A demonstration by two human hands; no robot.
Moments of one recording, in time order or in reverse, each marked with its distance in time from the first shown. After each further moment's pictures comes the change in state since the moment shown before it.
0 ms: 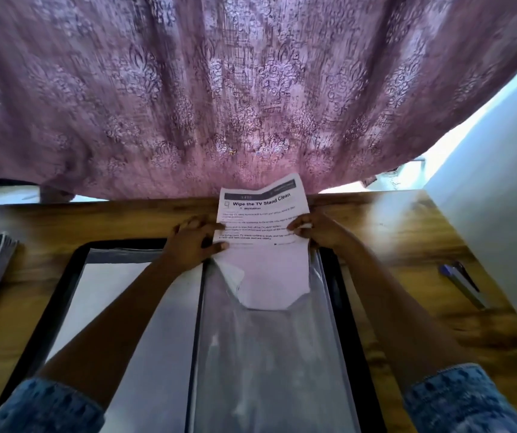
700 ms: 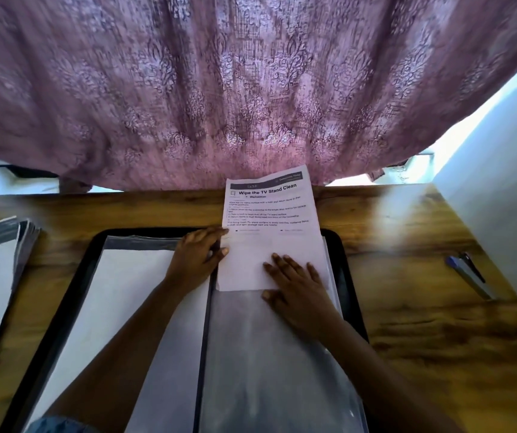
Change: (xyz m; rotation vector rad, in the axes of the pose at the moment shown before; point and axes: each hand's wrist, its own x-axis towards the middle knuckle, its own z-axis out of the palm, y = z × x) left_hand -0.050 -0.005 0.027 -0.091 0.180 0.101; right_hand -0.114 0.020 0.110 -0.790 0.004 -0.275
